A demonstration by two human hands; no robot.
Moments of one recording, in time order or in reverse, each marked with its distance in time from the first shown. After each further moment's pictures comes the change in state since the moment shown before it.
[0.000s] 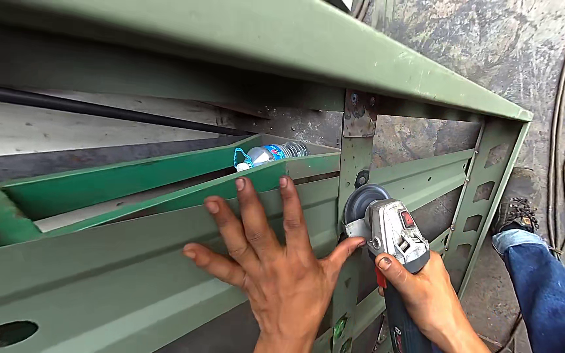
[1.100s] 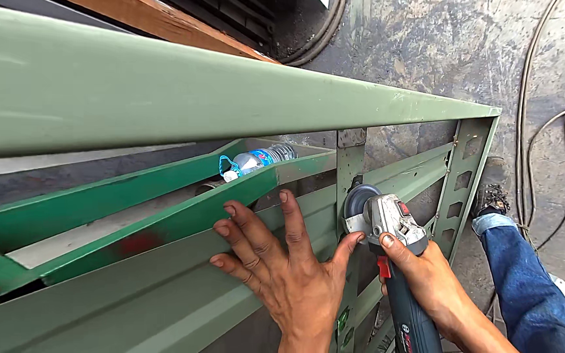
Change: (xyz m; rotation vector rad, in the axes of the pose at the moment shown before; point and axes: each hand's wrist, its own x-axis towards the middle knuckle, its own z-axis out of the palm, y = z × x) left_hand 0.003 0.007 -0.001 -0.140 -0.011 -0.116; right_hand -0.007 -0.049 0.001 0.116 -0.038 0.274
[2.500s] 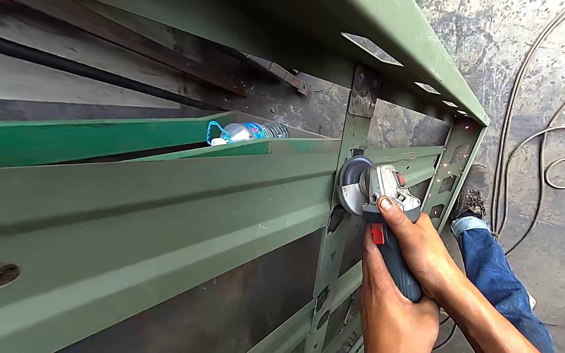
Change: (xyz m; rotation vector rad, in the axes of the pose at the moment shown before) left_hand -0.109 0.103 -0.035 -0.874 -0.621 -0.555; right_hand 0.001 0.003 -0.006 -0.283 0.061 -0.138
